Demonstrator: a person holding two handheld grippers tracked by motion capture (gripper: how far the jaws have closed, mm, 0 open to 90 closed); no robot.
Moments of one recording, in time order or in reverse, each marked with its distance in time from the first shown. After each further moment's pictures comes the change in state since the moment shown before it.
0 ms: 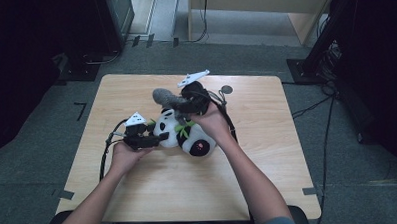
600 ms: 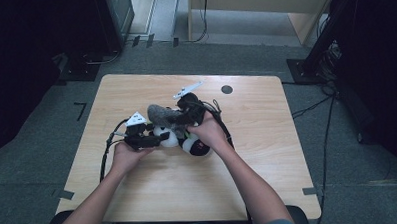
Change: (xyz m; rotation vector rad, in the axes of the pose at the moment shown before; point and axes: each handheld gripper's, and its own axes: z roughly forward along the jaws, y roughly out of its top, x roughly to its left) left arm -0.002 0.000 0.001 0.000 0.017 0.002; right arm -0.003 -0.025 0.024 0.084 0.073 0.060
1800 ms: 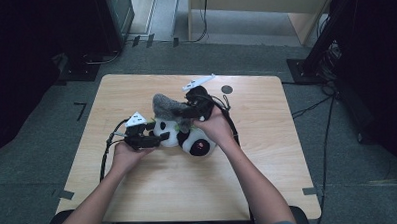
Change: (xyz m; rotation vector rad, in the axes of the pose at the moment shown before) left arm 0.002 -0.001 0.000 -0.015 -0.002 0.021; right arm 0.001 0.008 -0.028 -0.068 0.011 0.032
